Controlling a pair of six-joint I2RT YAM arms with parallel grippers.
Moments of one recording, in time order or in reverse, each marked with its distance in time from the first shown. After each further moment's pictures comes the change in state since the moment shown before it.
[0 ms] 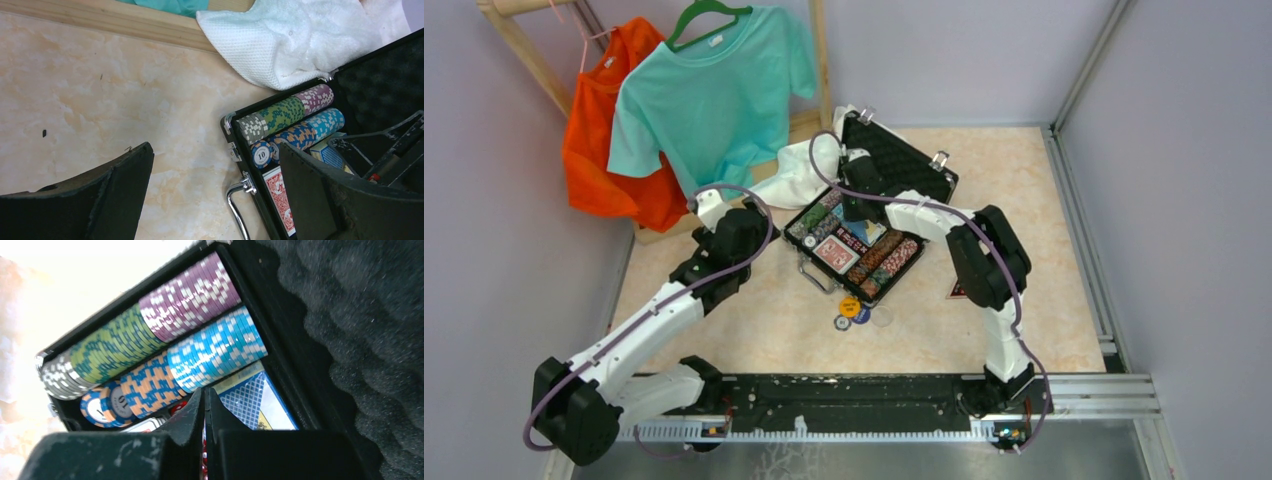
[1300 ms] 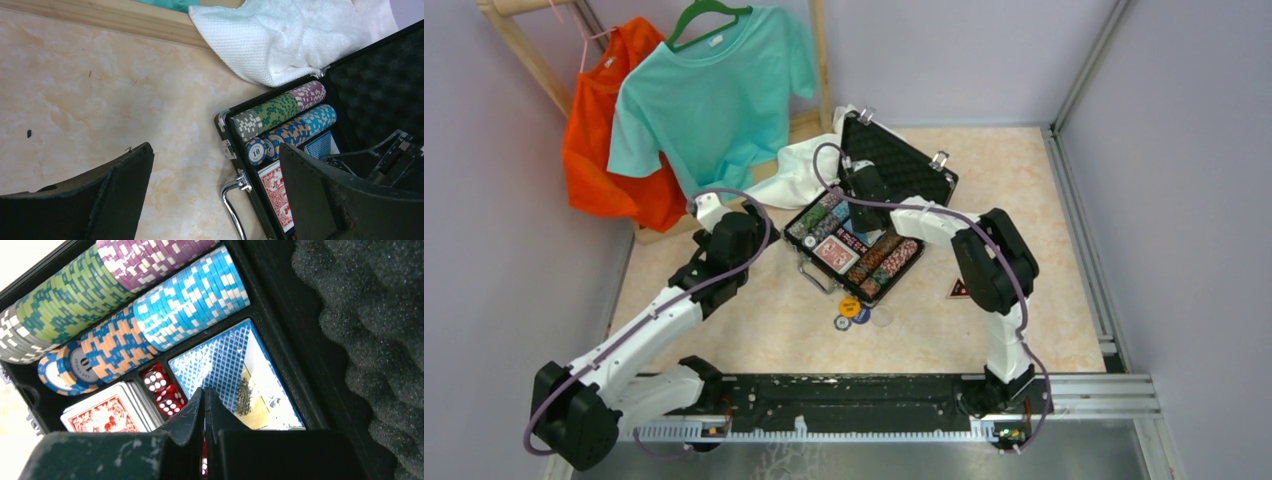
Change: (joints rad) left arm 0.017 -0.027 -0.045 0.049 0.049 0.000; right arm -0.001 -0.040 -0.095 -0.029 0.018 -0.028
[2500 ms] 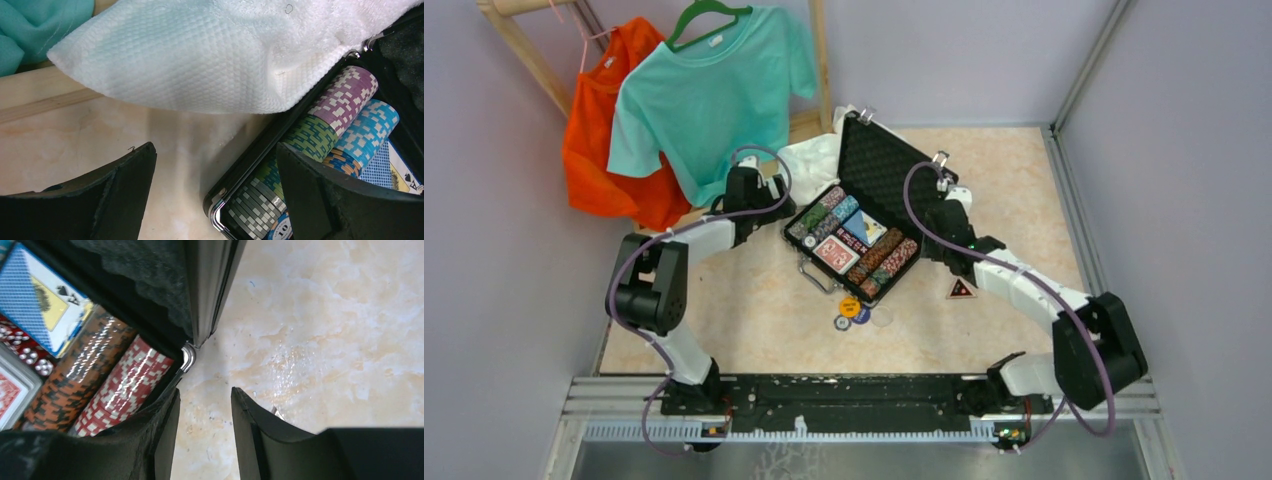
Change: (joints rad) left arm 0.296 0.721 0.267 0.367 0.621 0.359; right arm -0.169 -0.718 -0.637 -0.024 0.227 0.125
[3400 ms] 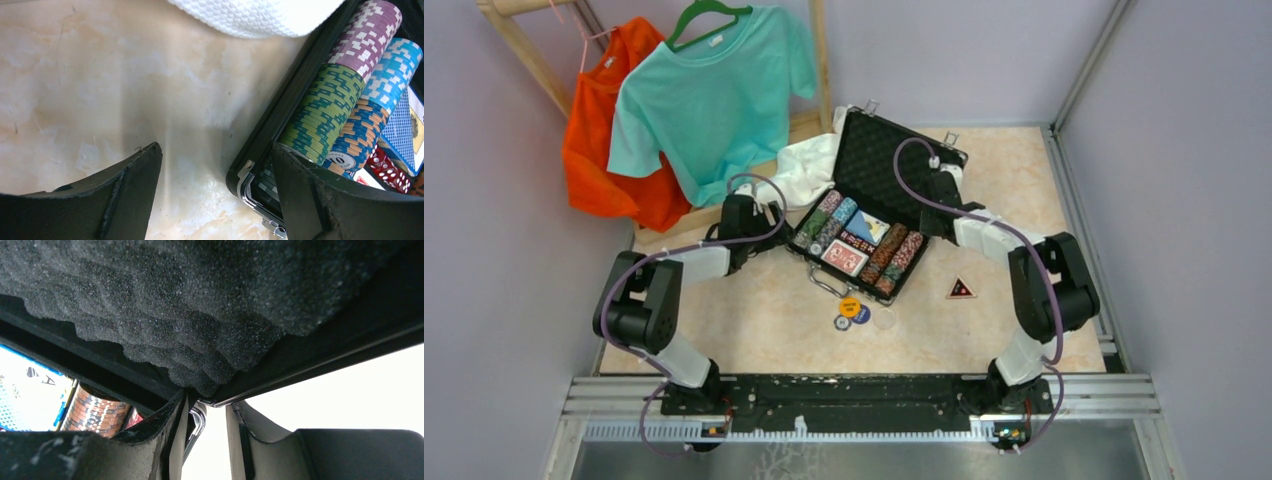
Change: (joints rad) left arm -0.005 -0.108 -0.252 0.104 0.051 -0.069; right arm -0.110 0.390 0.237 0.064 -0.038 -0.047
